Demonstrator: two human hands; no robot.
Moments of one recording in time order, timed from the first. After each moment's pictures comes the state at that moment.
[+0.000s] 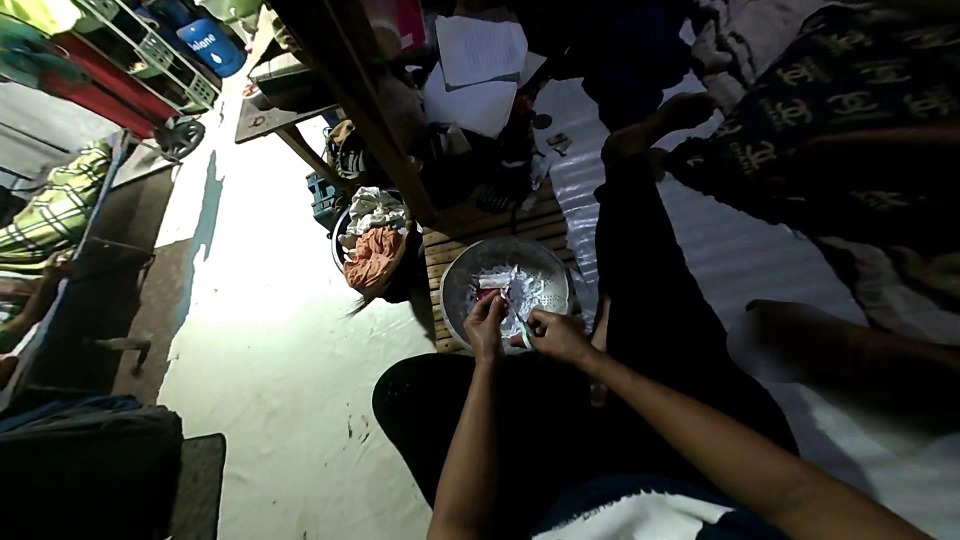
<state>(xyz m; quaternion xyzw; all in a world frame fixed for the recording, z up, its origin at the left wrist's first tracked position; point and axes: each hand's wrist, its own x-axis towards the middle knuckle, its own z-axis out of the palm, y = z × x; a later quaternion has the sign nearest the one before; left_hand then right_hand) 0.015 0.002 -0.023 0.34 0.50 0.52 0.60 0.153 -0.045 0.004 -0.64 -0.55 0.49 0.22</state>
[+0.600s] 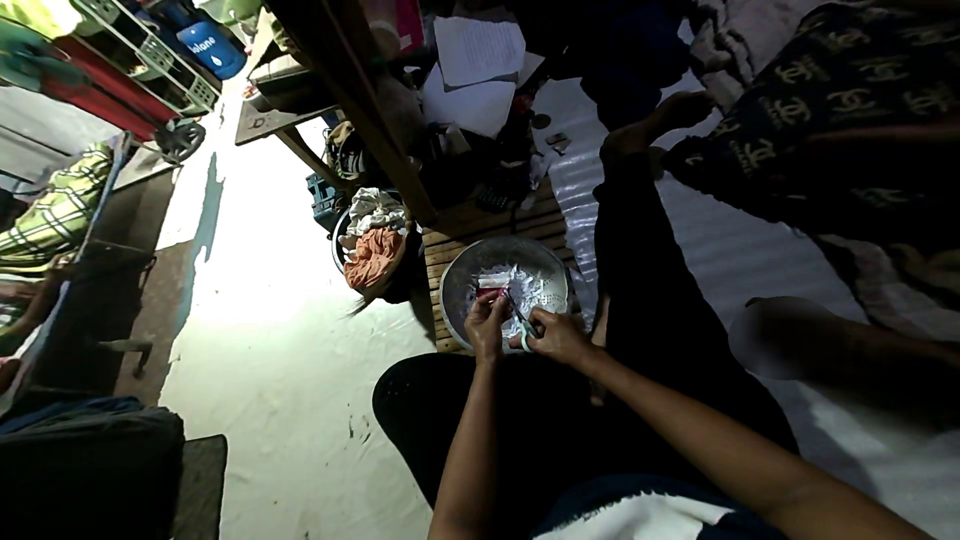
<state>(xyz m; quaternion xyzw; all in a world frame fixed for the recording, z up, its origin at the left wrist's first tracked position) 0.015 0.000 -0.020 0.37 0.50 0.51 0.59 0.153 -0.048 0.012 -0.65 -0.59 0.44 0.17</state>
